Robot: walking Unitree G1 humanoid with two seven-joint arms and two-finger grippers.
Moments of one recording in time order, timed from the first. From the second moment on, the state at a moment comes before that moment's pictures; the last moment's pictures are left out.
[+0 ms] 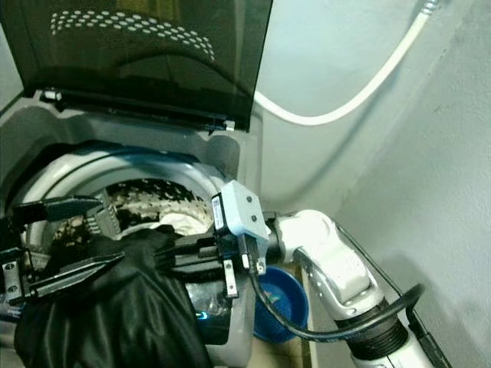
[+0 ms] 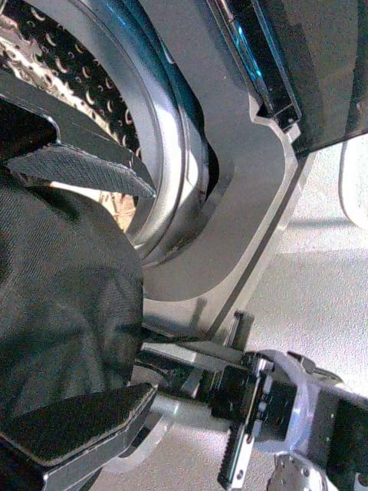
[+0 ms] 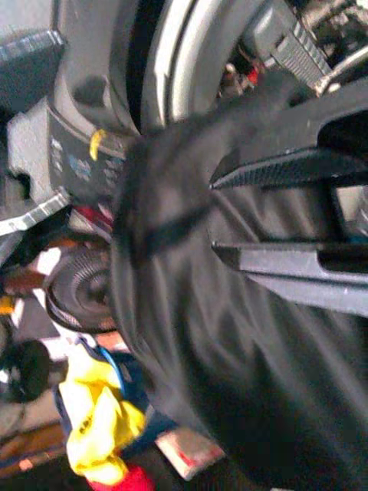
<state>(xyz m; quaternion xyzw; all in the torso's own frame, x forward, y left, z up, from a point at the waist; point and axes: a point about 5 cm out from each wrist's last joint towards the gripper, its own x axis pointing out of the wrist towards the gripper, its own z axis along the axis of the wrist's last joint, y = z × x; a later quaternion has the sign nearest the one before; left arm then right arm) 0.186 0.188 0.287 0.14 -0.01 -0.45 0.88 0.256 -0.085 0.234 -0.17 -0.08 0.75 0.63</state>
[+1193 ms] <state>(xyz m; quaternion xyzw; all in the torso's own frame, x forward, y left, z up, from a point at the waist) 0.163 0.179 0.263 0.09 0.07 -0.53 0.84 0.274 -0.035 0.216 -0.26 -0.14 0.67 0.68</state>
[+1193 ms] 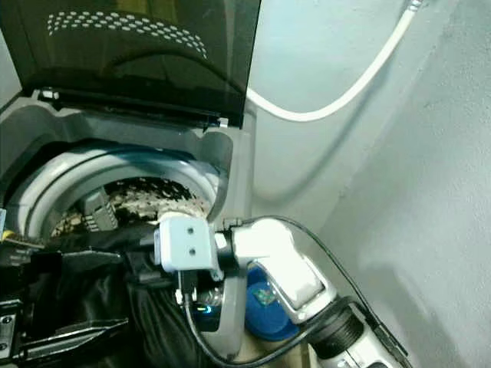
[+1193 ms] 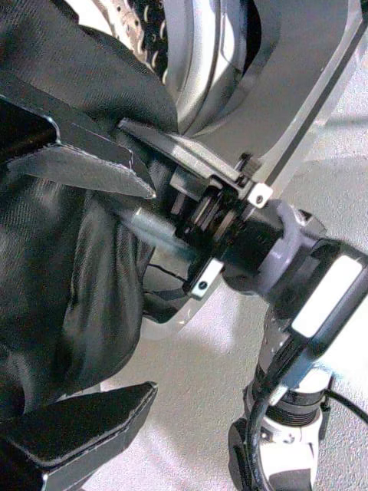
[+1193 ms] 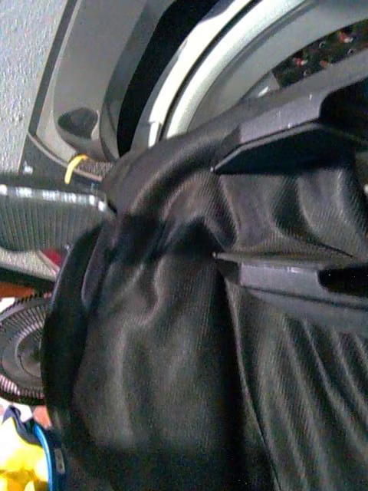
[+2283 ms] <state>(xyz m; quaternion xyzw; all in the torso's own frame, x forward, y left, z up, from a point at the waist) 0.162 0.183 0.225 0.10 0.14 -0.48 0.86 0.349 -0.064 0.287 -0.12 -0.24 0.38 0.88</state>
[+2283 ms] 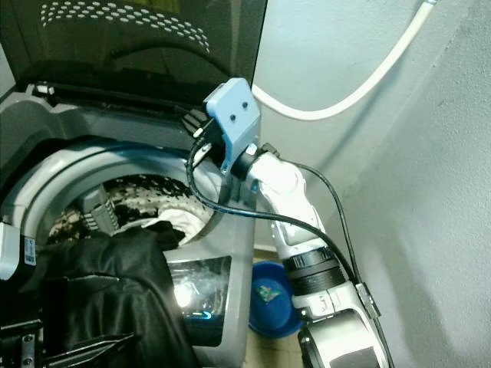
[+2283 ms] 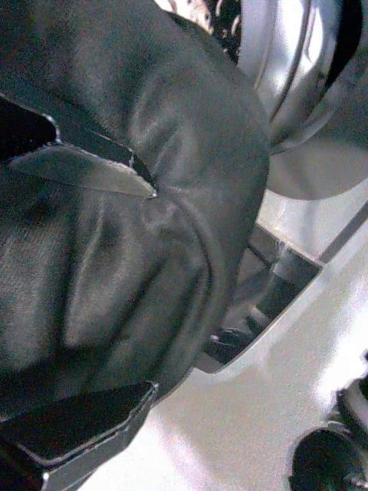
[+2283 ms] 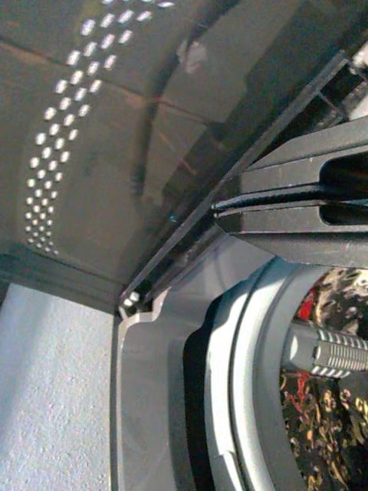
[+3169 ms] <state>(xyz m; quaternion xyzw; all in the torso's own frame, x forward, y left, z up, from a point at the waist) 0.200 0.184 0.221 0.23 0.05 -0.37 0.90 0.354 -0.069 0.290 -0.09 -0.27 0.33 0.90</state>
